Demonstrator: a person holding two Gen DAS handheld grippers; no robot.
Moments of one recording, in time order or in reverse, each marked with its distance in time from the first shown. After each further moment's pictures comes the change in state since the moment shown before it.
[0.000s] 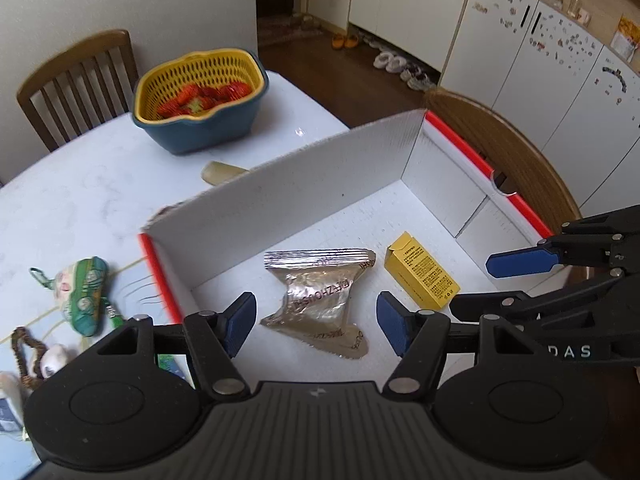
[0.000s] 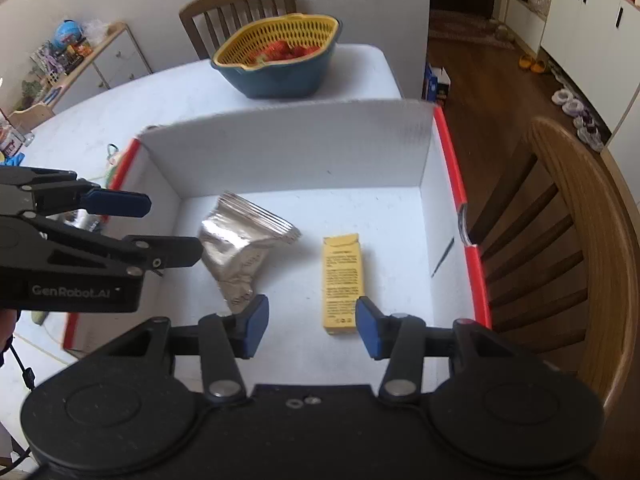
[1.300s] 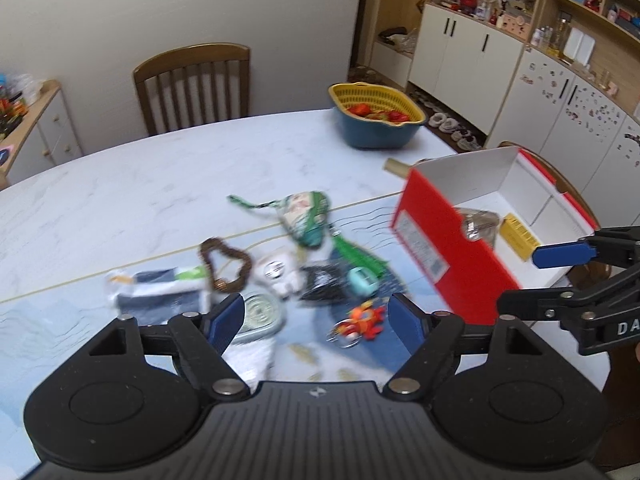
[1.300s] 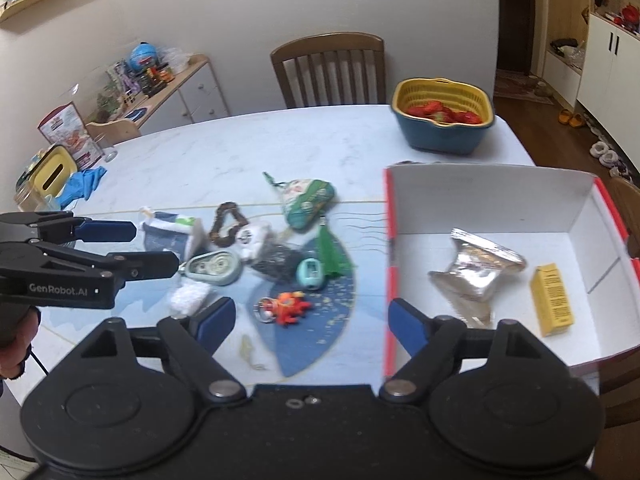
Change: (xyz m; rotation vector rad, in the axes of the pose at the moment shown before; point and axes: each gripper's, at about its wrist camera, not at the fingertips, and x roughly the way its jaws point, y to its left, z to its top) left arm -0.143 0.199 -0.150 -0.148 -0.168 0.072; right arm -0.029 0.219 -0.027 -0.046 -0.174 0.084
